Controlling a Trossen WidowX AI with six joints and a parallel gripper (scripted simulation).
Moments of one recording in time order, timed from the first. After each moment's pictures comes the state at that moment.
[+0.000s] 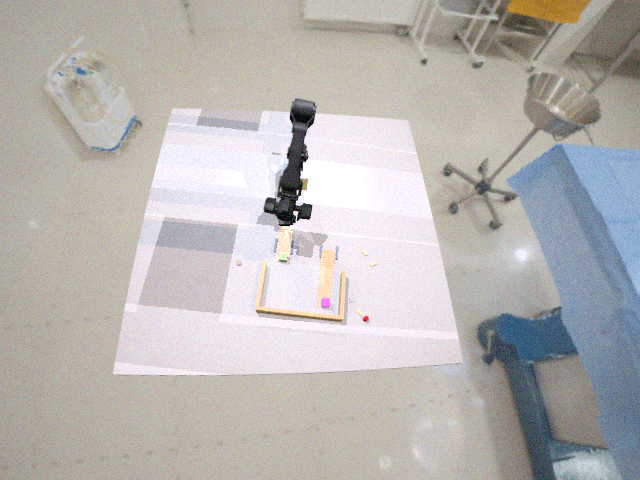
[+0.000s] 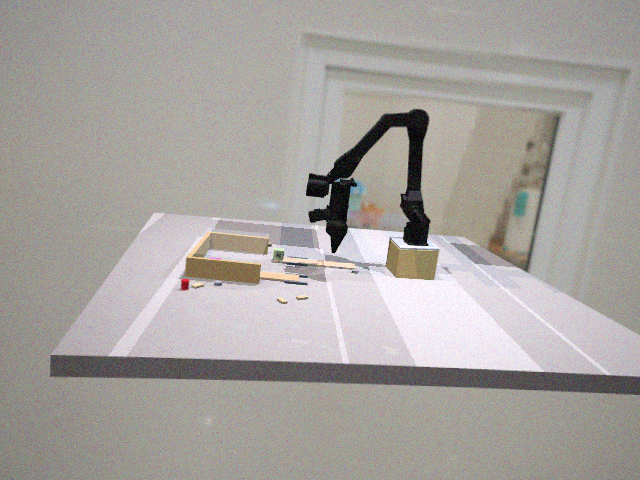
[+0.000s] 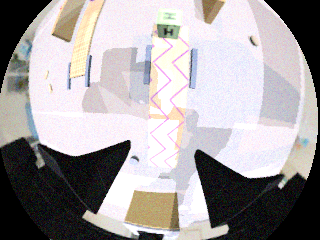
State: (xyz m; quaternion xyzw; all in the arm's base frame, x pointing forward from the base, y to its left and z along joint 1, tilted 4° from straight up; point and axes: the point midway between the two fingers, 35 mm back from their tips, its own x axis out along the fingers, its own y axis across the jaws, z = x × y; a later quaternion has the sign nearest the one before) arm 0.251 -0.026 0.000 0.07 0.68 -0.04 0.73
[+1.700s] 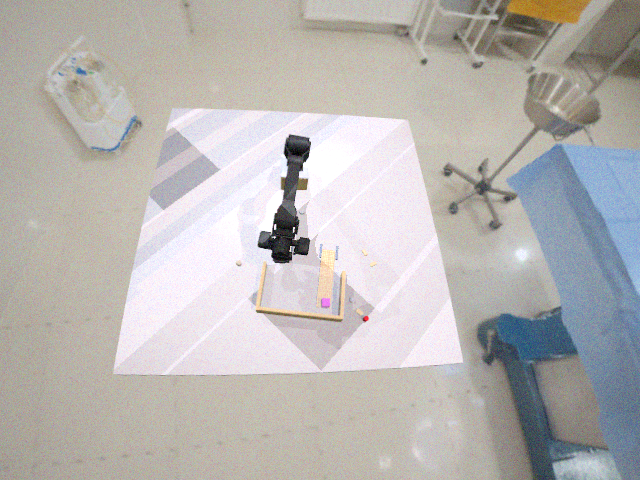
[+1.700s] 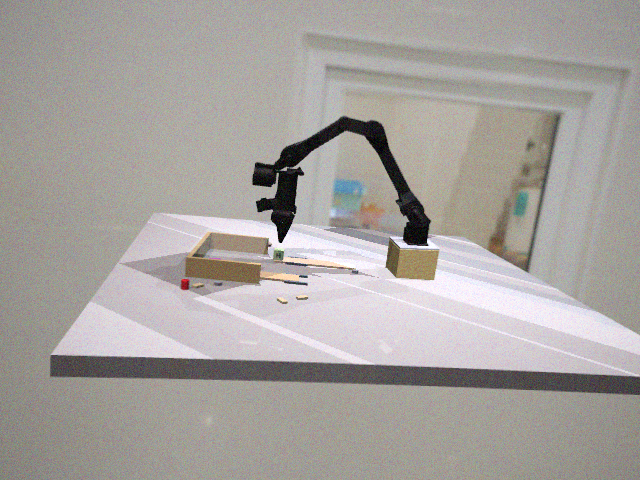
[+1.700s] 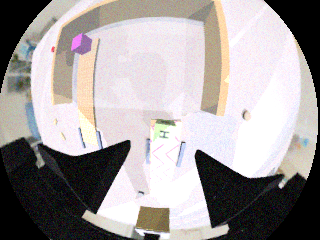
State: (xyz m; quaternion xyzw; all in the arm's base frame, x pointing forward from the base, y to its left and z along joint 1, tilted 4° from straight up) arm 0.410 -0.038 0.030 0.07 0.68 -0.04 0.73
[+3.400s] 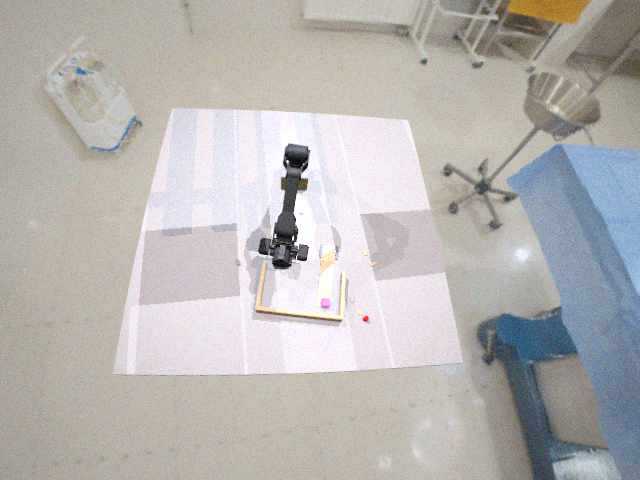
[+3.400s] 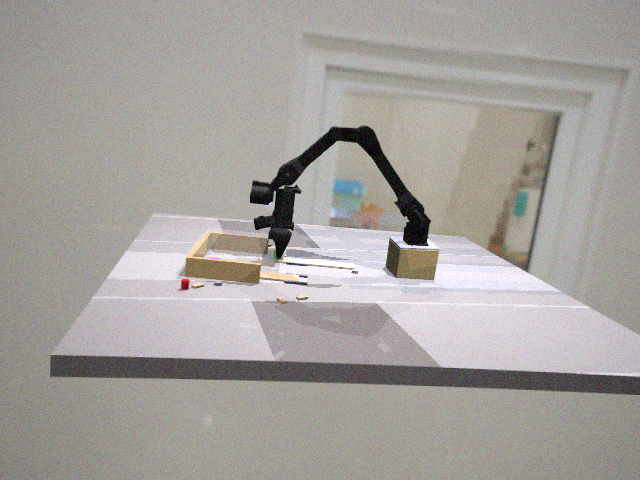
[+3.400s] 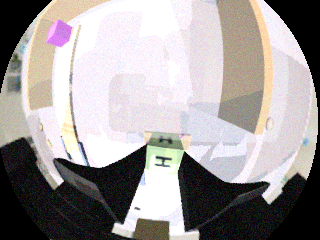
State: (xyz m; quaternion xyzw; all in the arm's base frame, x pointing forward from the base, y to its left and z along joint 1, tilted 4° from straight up) arm 0.417 -0.036 -0.023 0.07 0.68 -0.04 0.73
